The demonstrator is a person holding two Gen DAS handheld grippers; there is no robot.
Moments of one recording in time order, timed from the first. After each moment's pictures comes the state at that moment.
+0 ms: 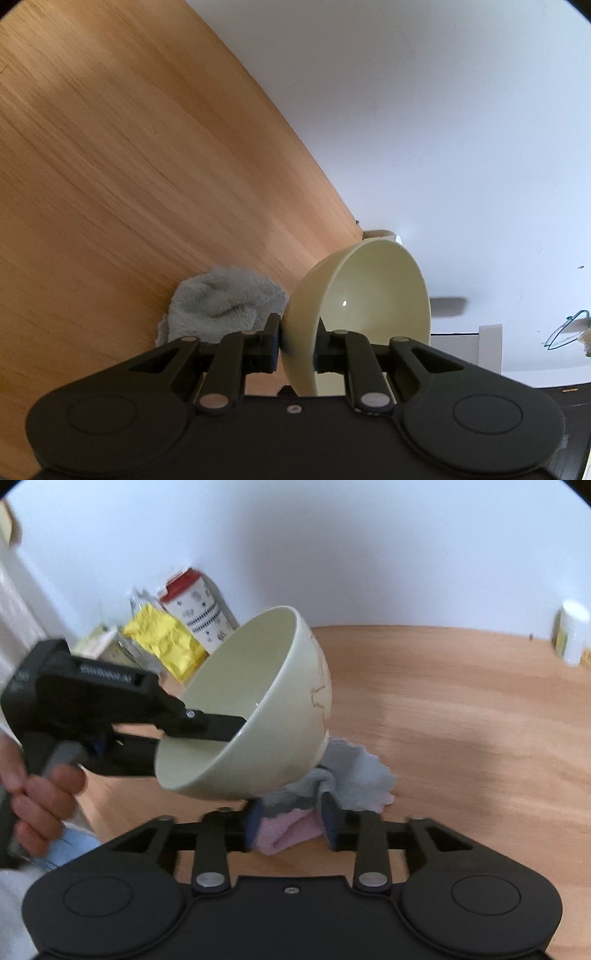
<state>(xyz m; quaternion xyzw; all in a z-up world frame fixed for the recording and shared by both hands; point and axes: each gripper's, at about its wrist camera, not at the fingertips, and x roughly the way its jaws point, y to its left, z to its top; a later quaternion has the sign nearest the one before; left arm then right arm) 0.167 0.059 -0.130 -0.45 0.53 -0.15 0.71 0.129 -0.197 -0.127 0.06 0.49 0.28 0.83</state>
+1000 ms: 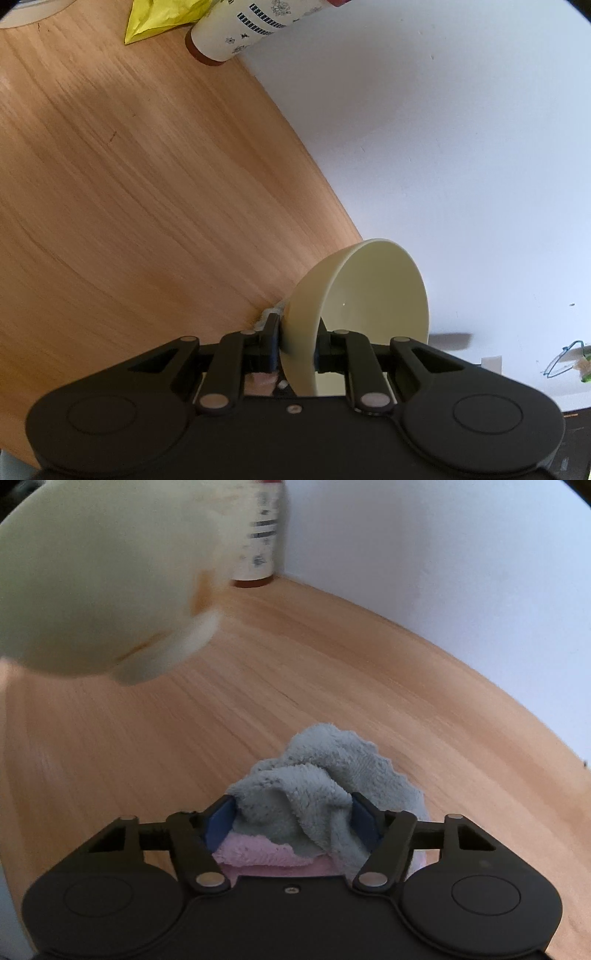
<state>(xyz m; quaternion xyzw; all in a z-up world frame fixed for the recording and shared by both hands) 0.138 0.150 -0.122 -0.46 0.51 -0.11 0.72 0.164 -0.100 -0.192 -0.13 0.46 0.28 0.83</state>
